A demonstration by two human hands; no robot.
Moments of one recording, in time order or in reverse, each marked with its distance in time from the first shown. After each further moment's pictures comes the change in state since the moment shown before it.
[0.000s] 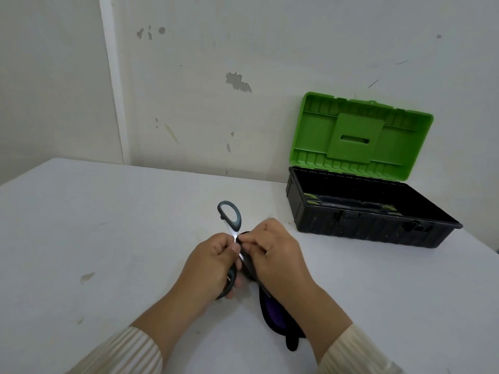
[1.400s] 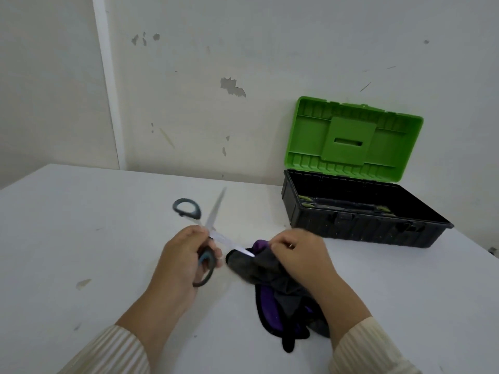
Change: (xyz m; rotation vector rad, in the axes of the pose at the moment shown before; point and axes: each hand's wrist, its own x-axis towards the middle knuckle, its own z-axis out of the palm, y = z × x) left_hand 0.012 0.002 -0.017 -0.557 0.181 -0.009; right_hand 0.002 0.036 -0.033 -0.164 -0.062 0.285
